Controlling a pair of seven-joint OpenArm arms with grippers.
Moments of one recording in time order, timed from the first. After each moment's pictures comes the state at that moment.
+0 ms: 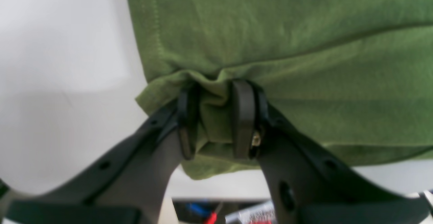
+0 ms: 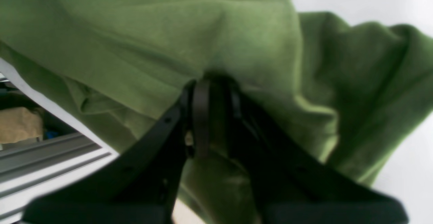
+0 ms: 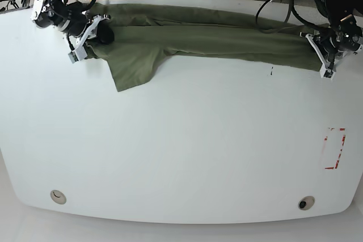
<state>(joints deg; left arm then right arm) 7.5 -13.5 -34.3 92.9 -6.6 -42.8 68.5 -19.4 14.4 26.4 91.8 44.2 41.8 -64.5</state>
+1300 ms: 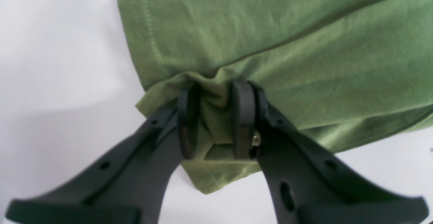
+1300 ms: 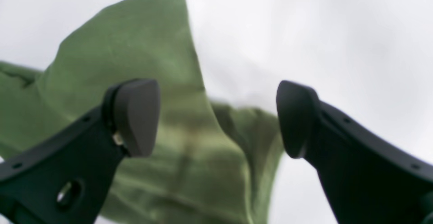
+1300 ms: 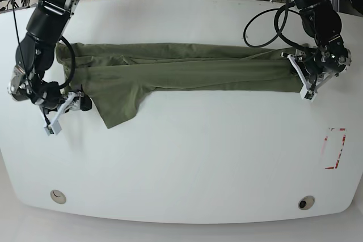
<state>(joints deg) -1.1 -10.0 -28.1 89.0 -6.9 -43.0 68.3 16.8 21.1 24.9 69.3 31.5 40.9 -68.8</state>
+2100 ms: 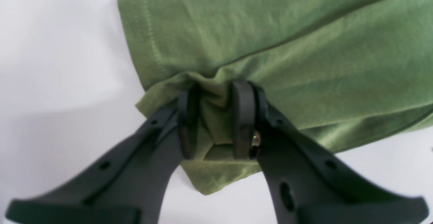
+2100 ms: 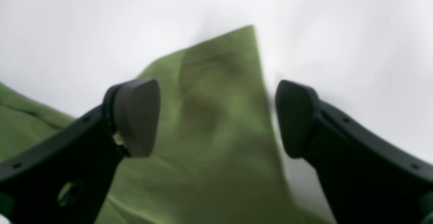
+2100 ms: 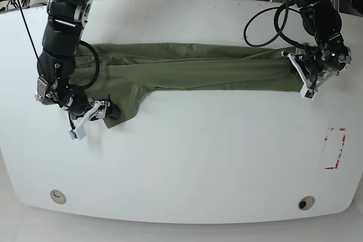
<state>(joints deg) -0.2 -10.0 -28.1 89.3 -7.0 -42.8 67.4 21.7 17.2 17.0 51.8 30.7 40.9 -51.8</state>
